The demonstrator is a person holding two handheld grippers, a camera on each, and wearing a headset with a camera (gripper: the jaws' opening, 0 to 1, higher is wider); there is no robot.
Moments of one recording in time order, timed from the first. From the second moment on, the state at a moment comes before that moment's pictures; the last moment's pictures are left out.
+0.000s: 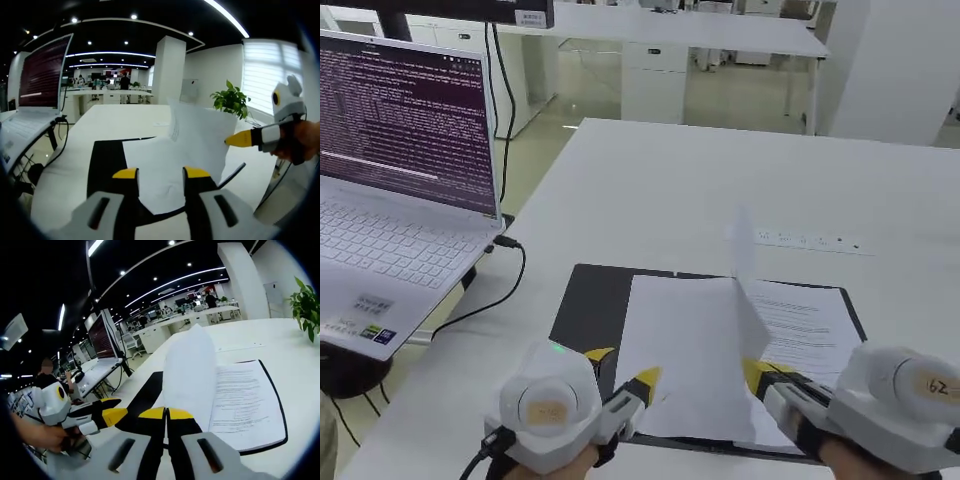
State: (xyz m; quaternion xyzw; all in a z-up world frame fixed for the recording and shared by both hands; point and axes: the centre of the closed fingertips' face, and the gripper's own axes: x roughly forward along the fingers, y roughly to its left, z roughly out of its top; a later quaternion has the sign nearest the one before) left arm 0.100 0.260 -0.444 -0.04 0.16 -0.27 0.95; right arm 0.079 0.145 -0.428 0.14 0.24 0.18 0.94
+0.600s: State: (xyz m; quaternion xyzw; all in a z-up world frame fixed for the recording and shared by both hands) left arm 0.101 0.293 -0.442 -0.04 0.16 -0.25 0.95; right arm 0.080 0.203 -0.476 0.11 0.30 0.23 0.92
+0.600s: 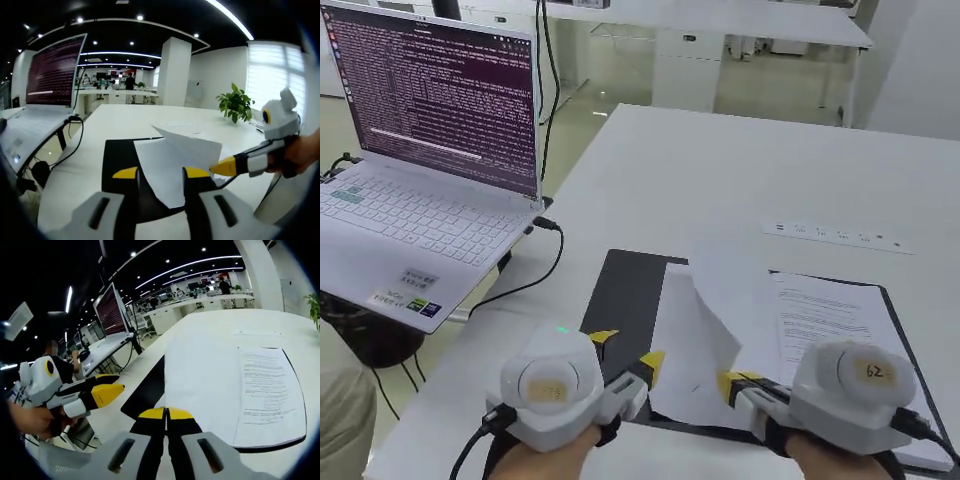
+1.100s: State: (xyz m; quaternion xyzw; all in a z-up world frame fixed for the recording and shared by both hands) left arm 0.099 0.306 -0.456 -0.04 0.18 -0.24 0.95; right arm 0.082 0.223 -0.527 0.04 0.36 0.26 0.90
